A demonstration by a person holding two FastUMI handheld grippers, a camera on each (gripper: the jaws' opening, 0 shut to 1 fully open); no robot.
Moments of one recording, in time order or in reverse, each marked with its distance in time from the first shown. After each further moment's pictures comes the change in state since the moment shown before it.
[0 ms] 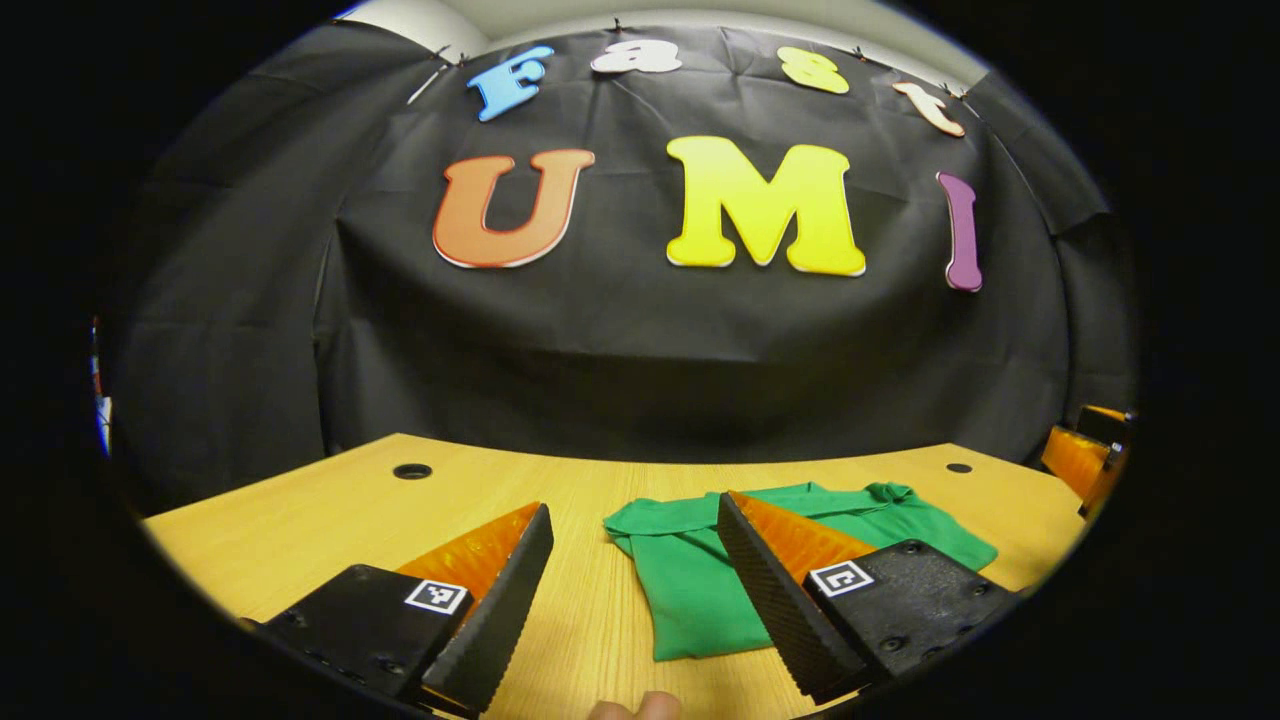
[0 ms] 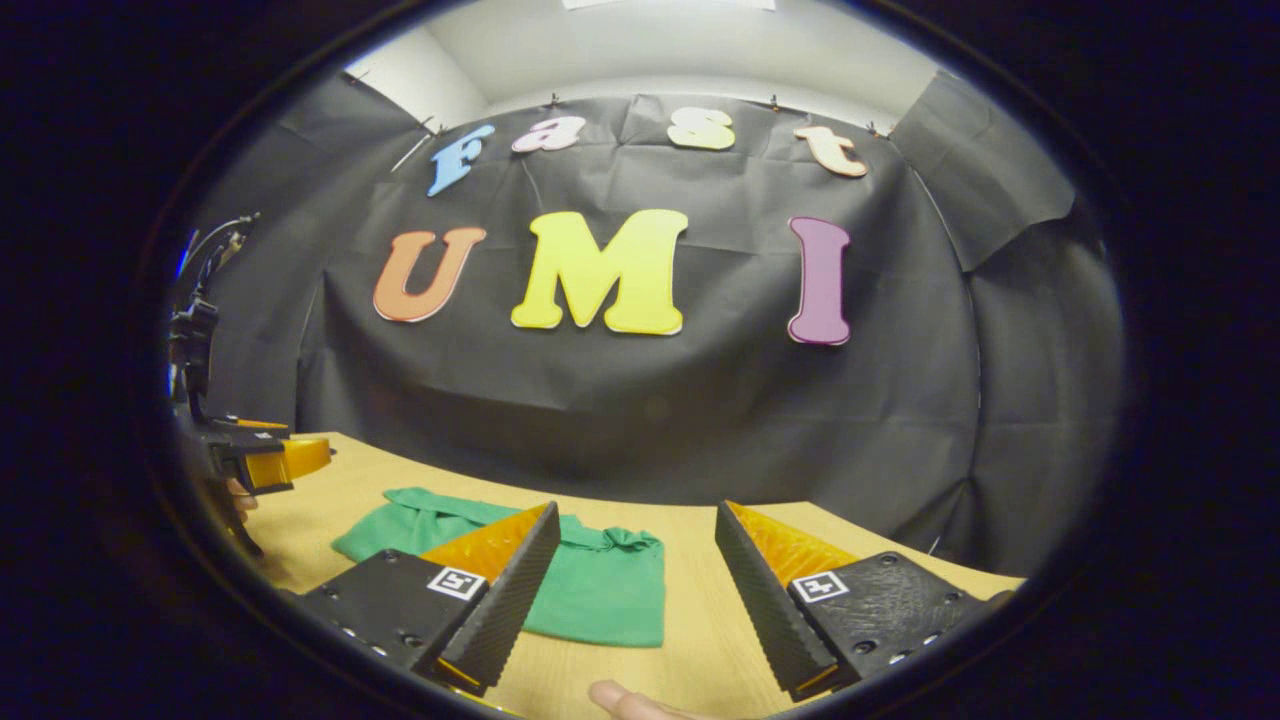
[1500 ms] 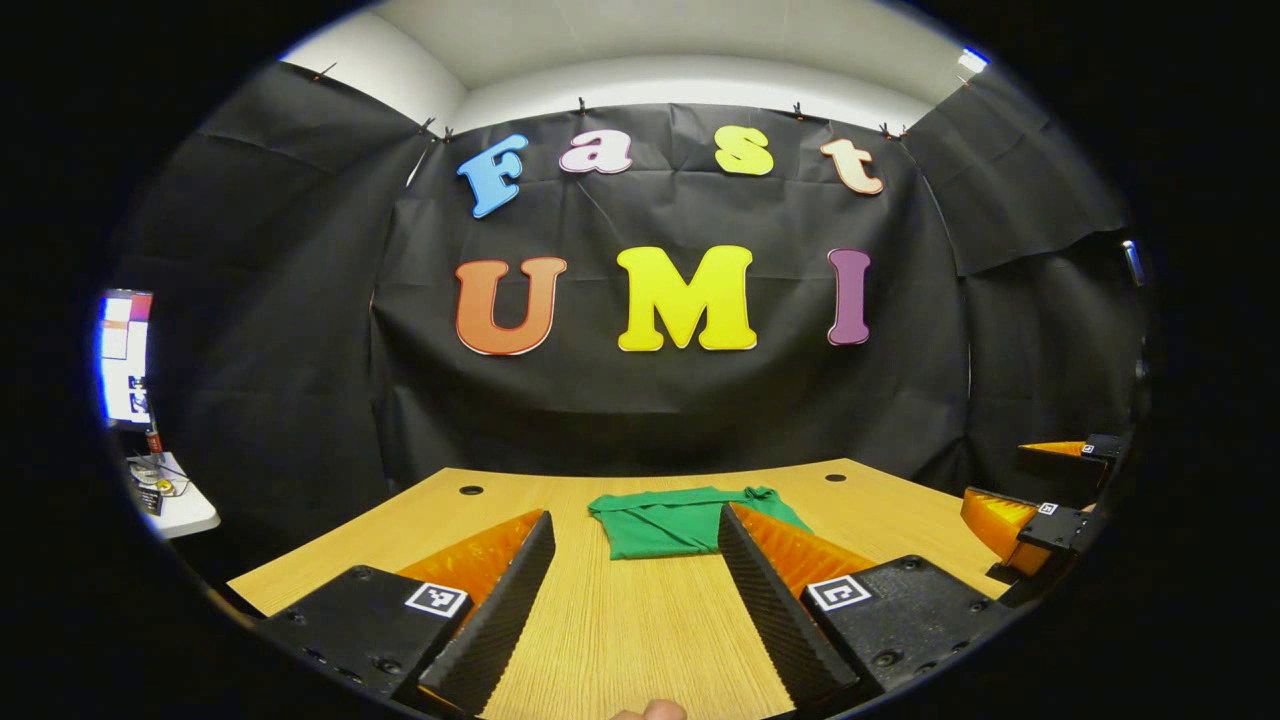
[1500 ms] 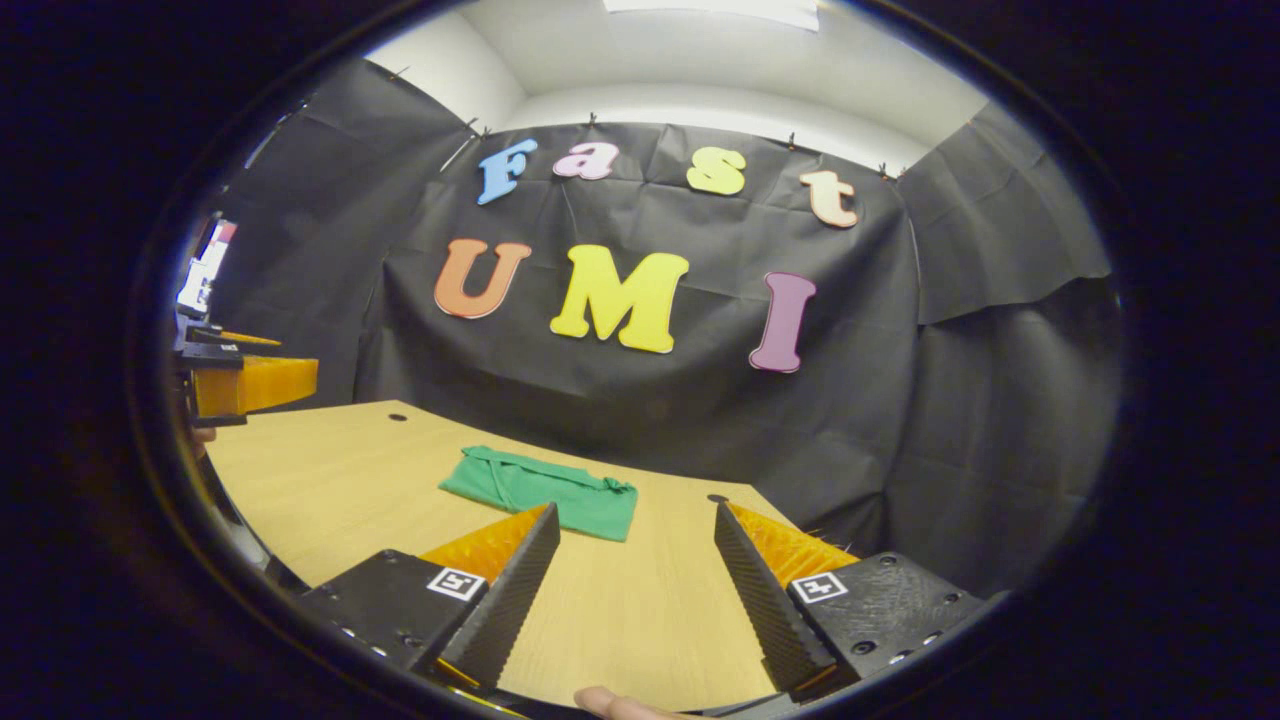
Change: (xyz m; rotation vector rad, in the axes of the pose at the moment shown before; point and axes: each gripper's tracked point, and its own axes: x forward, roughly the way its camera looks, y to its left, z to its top) left arm -0.258 -0.042 0.074 0.060 0.008 -0.083; right arm -0.246 -0.025 0.063 -0.122 0.087 0.026
